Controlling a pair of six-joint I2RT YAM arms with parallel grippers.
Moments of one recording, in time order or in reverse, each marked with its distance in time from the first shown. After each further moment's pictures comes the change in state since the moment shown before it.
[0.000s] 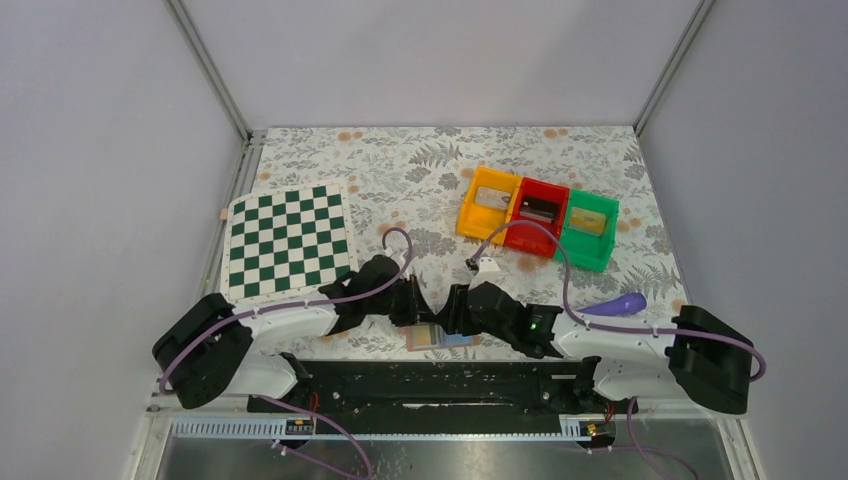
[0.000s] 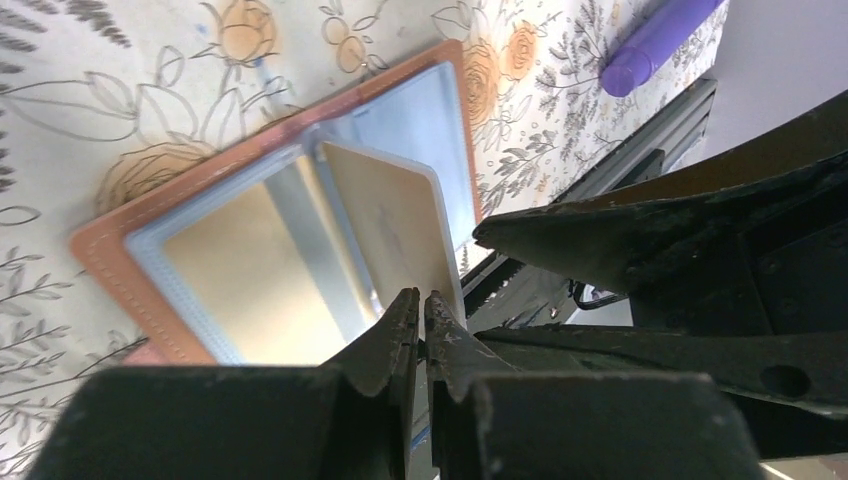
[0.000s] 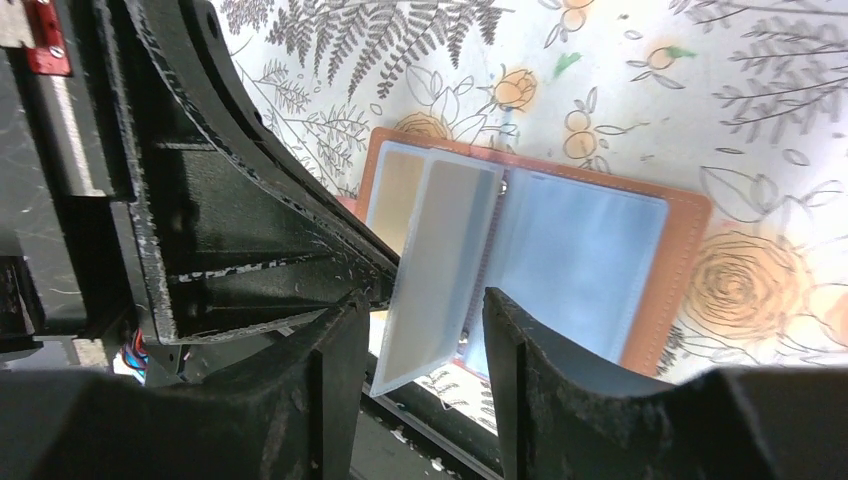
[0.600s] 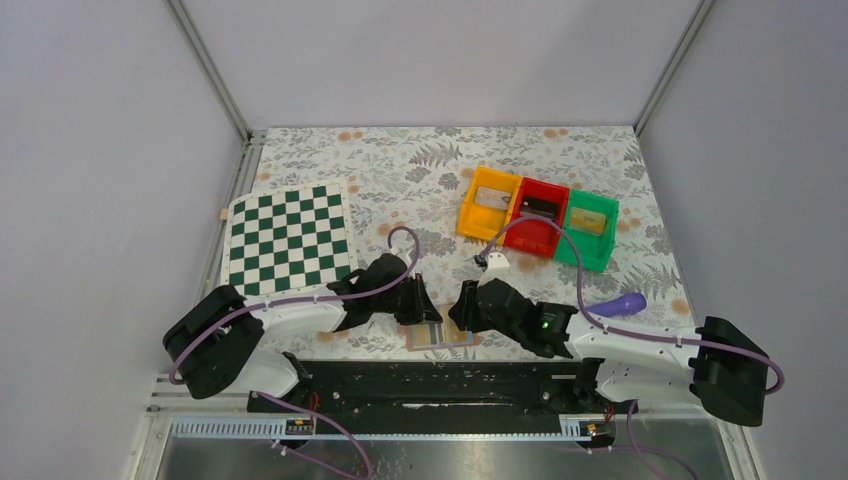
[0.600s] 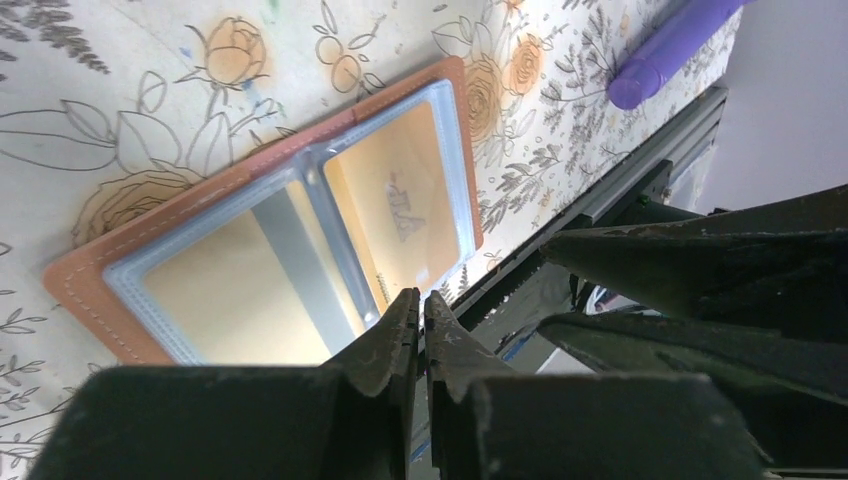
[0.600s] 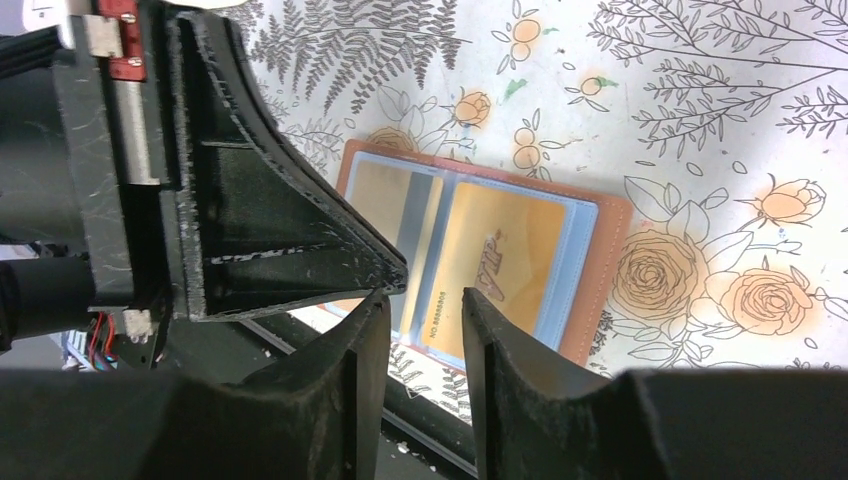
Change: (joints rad) left arm -0.026 0.073 0.047 0.021 -0.008 -0.008; right arm -0.009 -0.141 0.014 -0.151 0.064 -0.066
